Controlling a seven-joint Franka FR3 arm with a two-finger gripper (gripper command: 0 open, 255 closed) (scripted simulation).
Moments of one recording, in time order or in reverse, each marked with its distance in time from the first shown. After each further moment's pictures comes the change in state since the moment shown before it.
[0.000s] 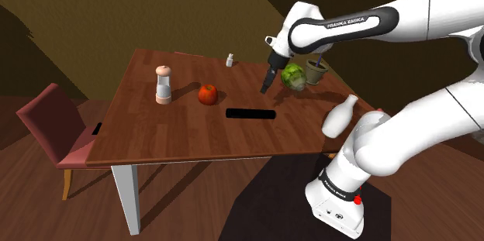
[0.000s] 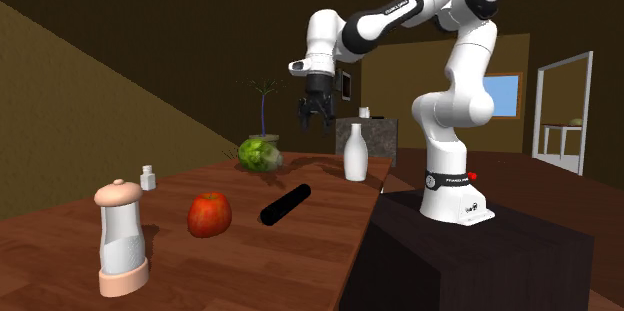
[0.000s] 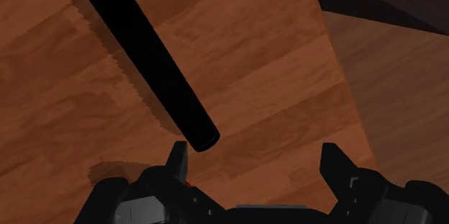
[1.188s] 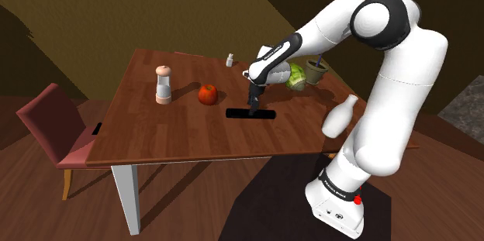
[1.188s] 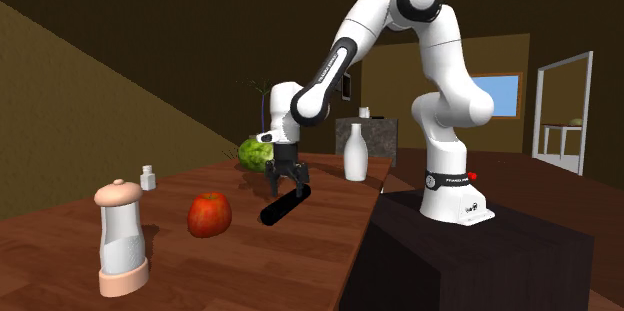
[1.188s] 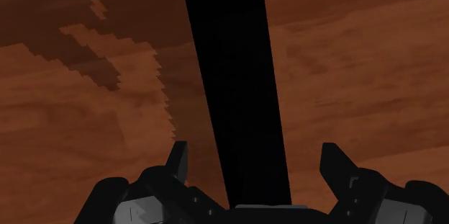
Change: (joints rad) arm 0.007 0.694 -0.106 0.194 0.215 0.358 -0.600
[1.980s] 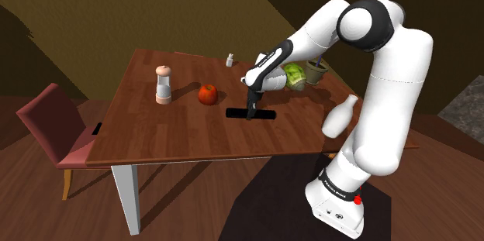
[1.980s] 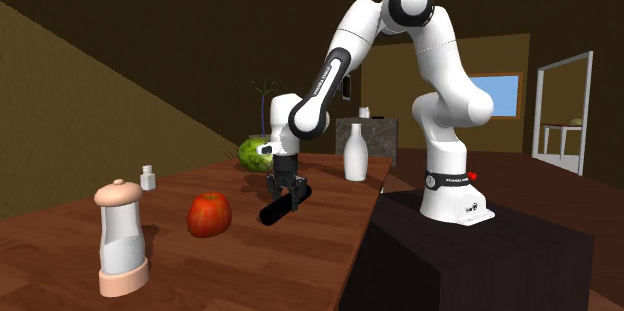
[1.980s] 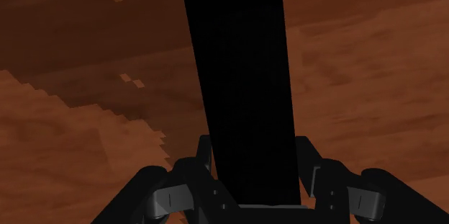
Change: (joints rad) arm -0.026 0.090 0.036 0.009 0.066 0.076 -0.055
